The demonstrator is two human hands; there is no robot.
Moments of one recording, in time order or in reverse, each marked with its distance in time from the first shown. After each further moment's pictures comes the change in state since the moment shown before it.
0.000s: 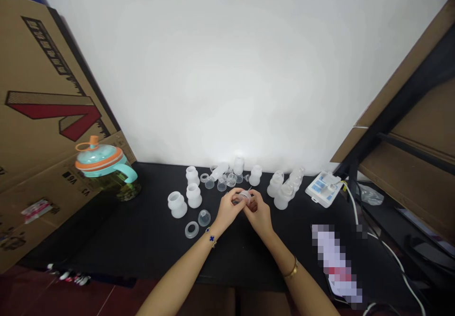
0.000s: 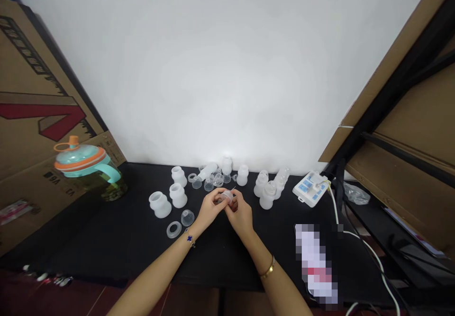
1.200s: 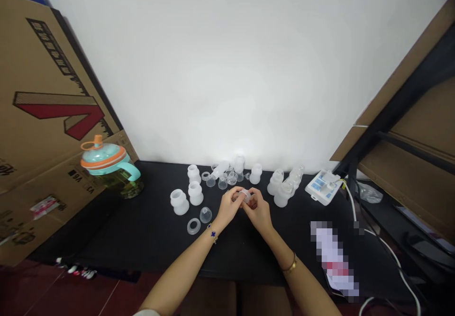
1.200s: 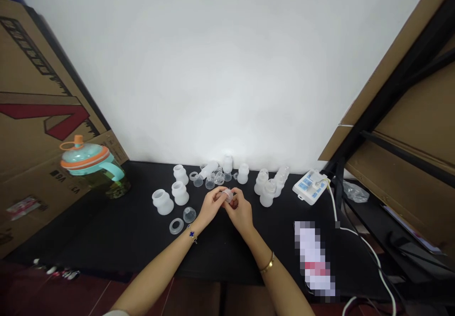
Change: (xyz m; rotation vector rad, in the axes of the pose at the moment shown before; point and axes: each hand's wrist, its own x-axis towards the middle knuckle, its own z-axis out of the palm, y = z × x) left_hand 0.000 0.000 0.001 -0.095 -0.010 -0.061; right_hand 0.000 0.001 0.000 0.038 -0.035 0.011
